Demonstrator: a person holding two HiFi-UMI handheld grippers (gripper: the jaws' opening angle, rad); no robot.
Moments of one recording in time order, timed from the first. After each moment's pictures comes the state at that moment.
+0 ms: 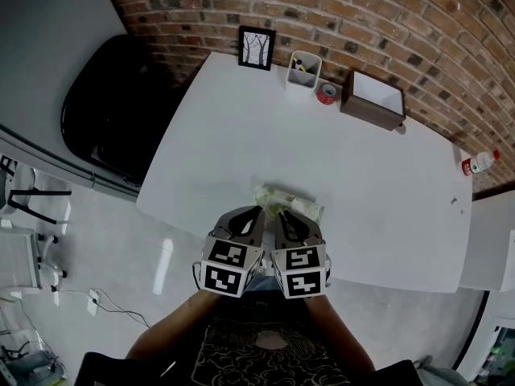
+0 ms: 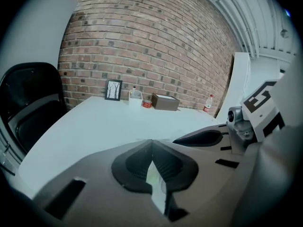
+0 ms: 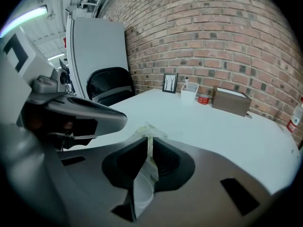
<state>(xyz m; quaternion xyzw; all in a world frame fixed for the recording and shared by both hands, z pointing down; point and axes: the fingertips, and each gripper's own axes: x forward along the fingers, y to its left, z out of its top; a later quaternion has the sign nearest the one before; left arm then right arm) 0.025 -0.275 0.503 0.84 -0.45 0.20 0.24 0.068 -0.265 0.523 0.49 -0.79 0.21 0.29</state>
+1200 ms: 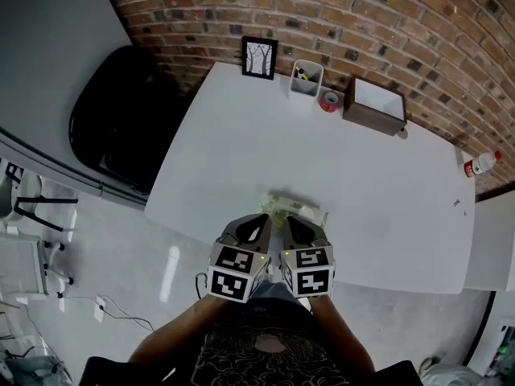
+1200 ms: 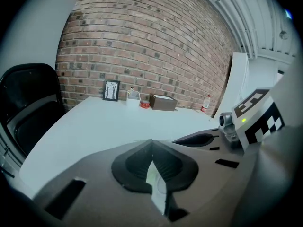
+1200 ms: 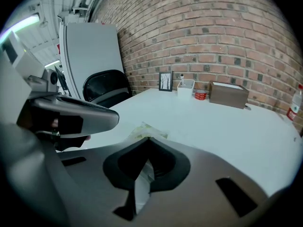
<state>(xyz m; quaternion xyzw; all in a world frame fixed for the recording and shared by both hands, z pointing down) 0.027 -0.271 0.495 0.84 -0.43 0.20 0.24 0.073 -0.270 0.528 0.50 -0.79 0.24 0.26</state>
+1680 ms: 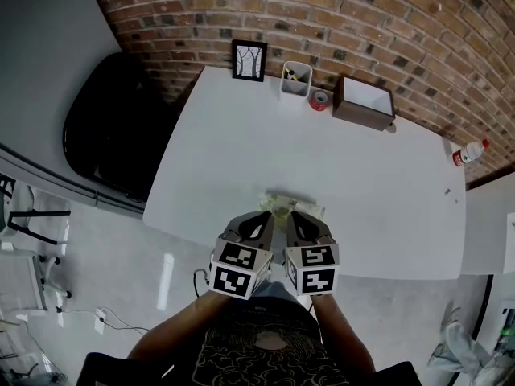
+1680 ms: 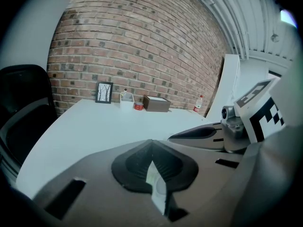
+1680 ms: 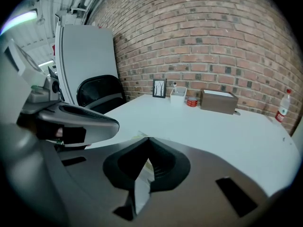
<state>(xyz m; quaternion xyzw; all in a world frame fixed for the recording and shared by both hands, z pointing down) 0.031 -0.273 0.484 0.87 -0.39 0.19 0.23 0.081 -0.273 0.503 0.55 -0.77 0.22 0.25</state>
